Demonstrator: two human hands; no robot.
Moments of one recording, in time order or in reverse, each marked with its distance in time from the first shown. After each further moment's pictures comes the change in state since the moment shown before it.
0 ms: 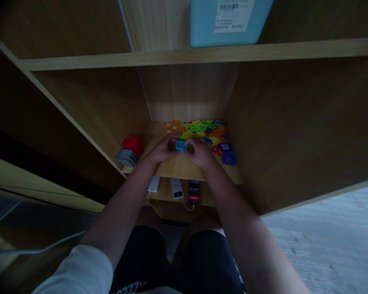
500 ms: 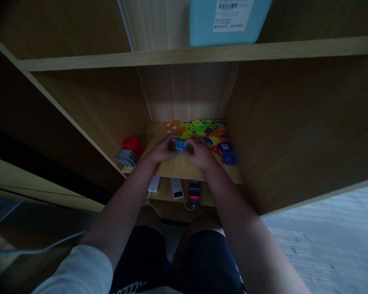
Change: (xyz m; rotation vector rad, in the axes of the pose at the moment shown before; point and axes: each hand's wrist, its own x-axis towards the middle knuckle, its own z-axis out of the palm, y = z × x) left_hand 0.000 0.000 0.000 -0.025 -0.008 -0.001; right_hand 0.000 0.000 0.000 0.012 -0.016 -0.003
